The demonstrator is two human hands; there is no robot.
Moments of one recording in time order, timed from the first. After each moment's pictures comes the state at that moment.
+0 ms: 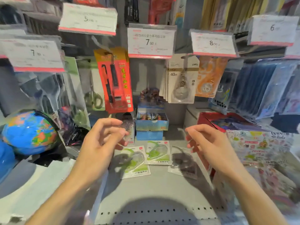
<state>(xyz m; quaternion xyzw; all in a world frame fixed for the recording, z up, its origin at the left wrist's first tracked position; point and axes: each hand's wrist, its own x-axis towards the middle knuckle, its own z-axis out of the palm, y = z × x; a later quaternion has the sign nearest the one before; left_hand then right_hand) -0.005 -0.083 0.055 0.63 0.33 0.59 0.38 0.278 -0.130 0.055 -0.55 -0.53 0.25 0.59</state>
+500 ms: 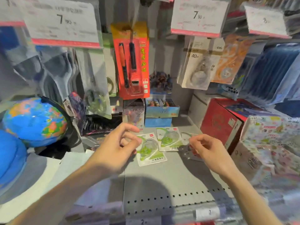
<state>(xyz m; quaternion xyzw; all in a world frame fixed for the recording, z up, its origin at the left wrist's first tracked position) -0.055 -0.039 0.012 0.69 0.39 0.40 0.46 0.227 -0.113 -0.008 -0.70 -0.48 0.21 0.48</state>
